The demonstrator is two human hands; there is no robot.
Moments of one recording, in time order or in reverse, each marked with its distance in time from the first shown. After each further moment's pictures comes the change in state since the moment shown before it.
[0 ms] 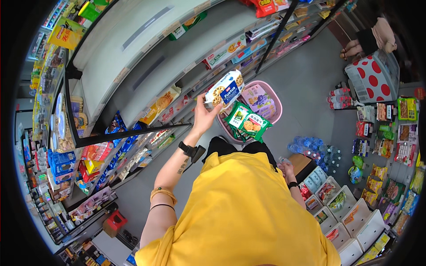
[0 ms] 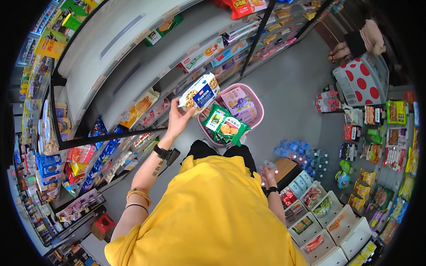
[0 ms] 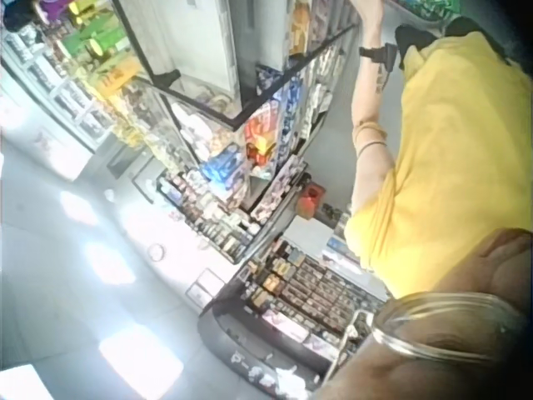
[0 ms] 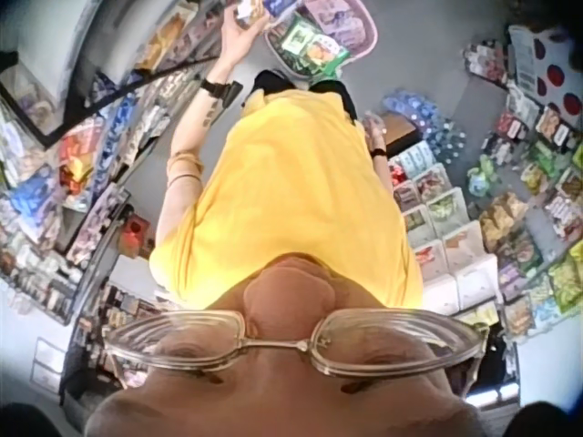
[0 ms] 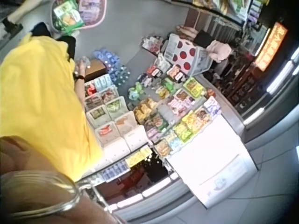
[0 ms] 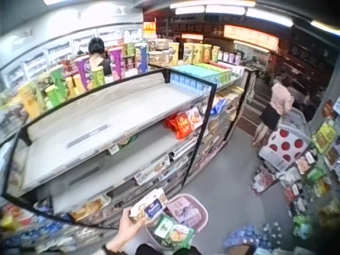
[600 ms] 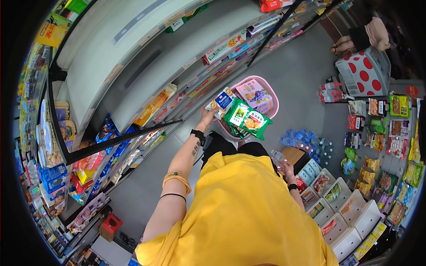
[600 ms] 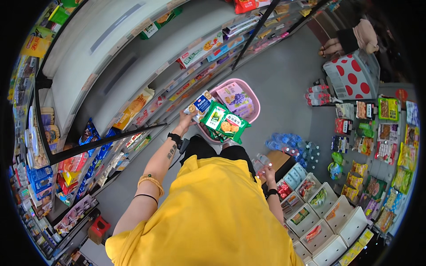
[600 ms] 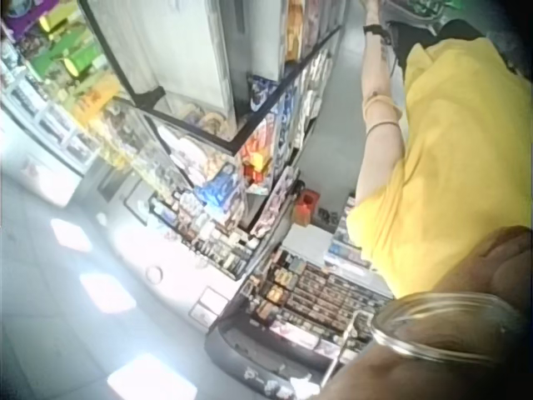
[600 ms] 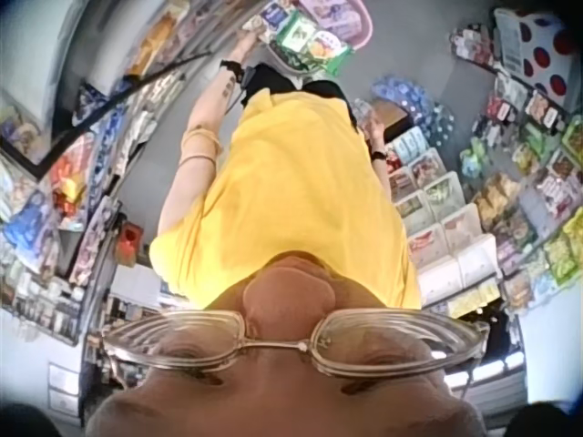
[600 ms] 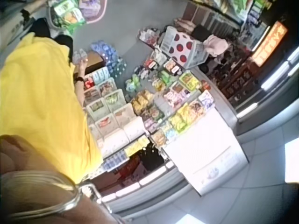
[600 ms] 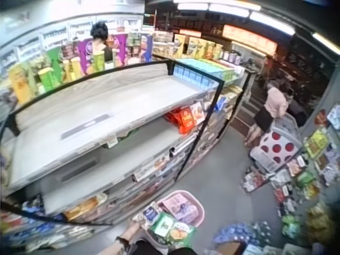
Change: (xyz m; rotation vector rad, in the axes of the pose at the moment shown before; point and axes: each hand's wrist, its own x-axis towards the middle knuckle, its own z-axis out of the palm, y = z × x) left_hand 0.023 -0.202 0.038 -0.332 -0.006 -0.681; right_hand -0.057 -0.014 0.003 -0.082 0.150 -0.052
